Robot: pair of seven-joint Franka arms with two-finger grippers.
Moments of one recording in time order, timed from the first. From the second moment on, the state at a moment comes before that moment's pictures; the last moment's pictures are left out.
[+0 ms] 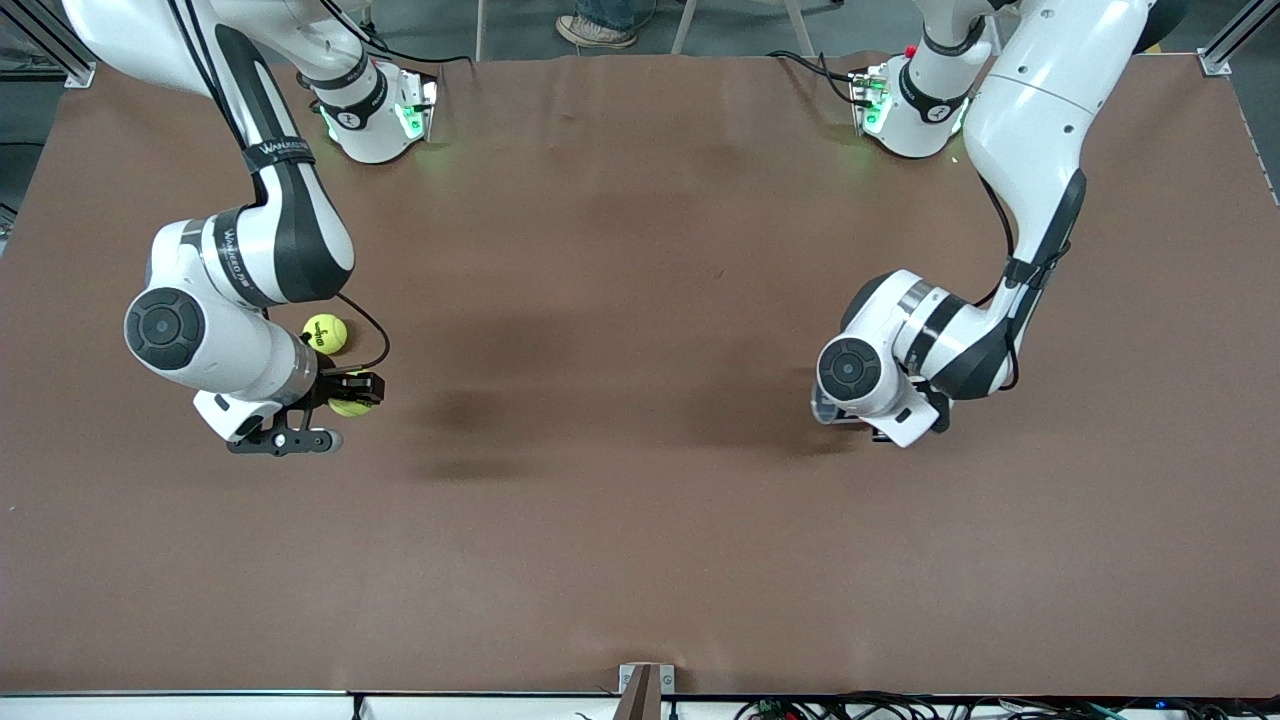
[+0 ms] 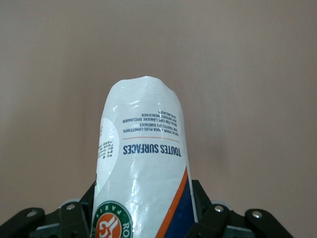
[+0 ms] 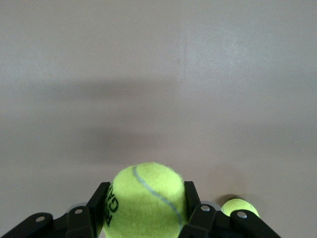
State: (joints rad) left arm -0.15 0.65 -0.33 -1.65 0.49 1.91 -2.18; right arm 0.24 0.36 -0.06 -1.74 0.06 1.99 0.18
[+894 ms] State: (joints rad) left arm -0.21 0.68 -0.46 -1.51 -0.13 2.19 -1.92; right arm 0.40 0.36 -0.05 -1.58 0.22 1.88 0.57
